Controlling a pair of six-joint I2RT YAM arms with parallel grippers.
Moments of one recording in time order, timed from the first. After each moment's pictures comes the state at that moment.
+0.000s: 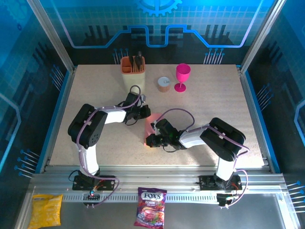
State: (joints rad) left arm -0.40 1.93 1.01 0.08 0.32 -0.61; right arm 0.88 1.81 0.70 0.31 -0.31 0.80
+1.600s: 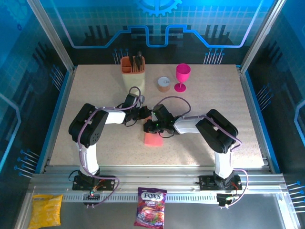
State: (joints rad) left arm -0.39 1.94 0.97 0.16 0.31 -0.58; right arm 0.76 1.94 1.01 0.11 -0.36 0.76
